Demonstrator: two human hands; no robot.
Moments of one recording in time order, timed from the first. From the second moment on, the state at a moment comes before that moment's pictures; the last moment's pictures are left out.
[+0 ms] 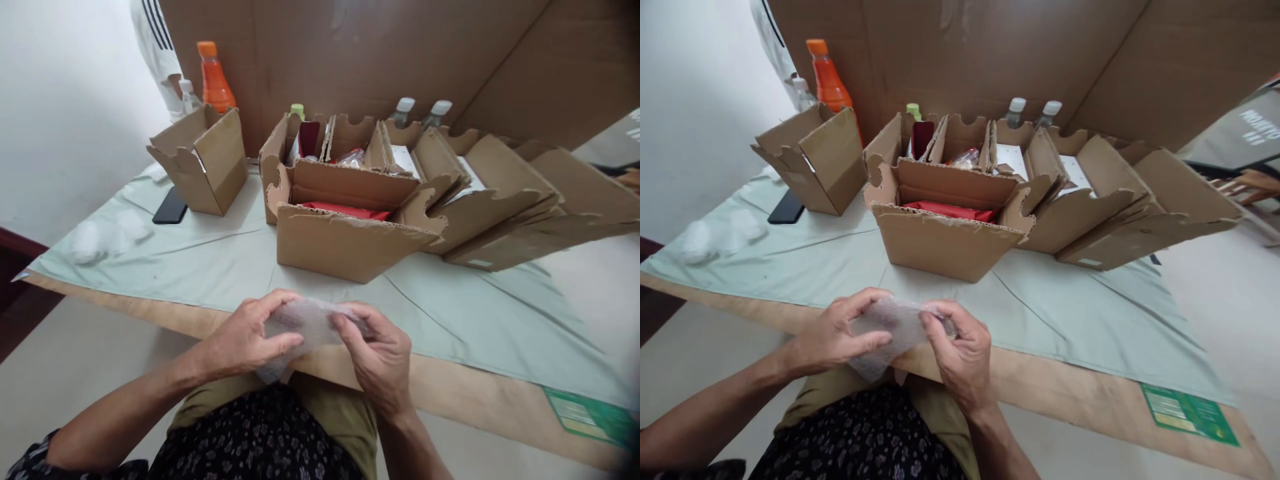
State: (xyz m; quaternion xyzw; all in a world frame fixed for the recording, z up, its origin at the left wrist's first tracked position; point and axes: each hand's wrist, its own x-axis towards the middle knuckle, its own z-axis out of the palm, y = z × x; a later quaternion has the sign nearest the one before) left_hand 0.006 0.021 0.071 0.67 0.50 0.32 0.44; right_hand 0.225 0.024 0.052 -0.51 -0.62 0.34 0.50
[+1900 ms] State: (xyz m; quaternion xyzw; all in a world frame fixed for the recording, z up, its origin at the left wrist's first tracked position) left_hand -0.024 0.030 -0.010 0.77 0.59 0.26 -0.02; right_hand 0.336 0.029 -0.018 -0.58 -0.77 -0.05 0.25
